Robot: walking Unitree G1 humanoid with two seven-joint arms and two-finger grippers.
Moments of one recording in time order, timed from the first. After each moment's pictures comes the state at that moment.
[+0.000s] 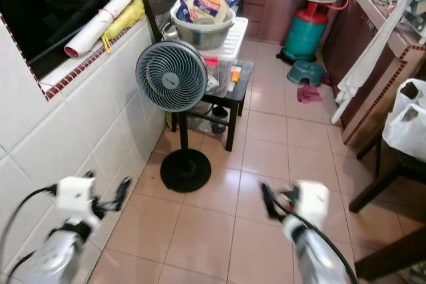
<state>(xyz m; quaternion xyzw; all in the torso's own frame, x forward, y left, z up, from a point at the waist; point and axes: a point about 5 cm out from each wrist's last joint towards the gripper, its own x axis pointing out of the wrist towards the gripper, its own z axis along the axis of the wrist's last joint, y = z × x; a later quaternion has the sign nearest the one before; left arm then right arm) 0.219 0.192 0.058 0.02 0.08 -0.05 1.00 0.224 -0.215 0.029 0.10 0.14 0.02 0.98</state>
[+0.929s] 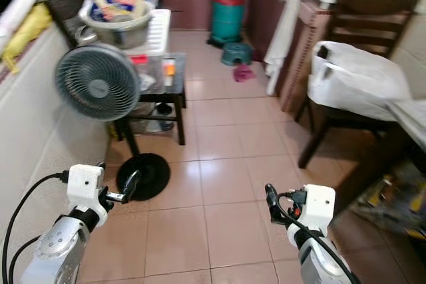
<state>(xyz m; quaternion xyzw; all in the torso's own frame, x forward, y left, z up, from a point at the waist) 0.239 0.174 0.074 0.01 0.09 -0.10 0.99 0.219 -0.205 0.054 0.09 0.14 0.00 0.99</state>
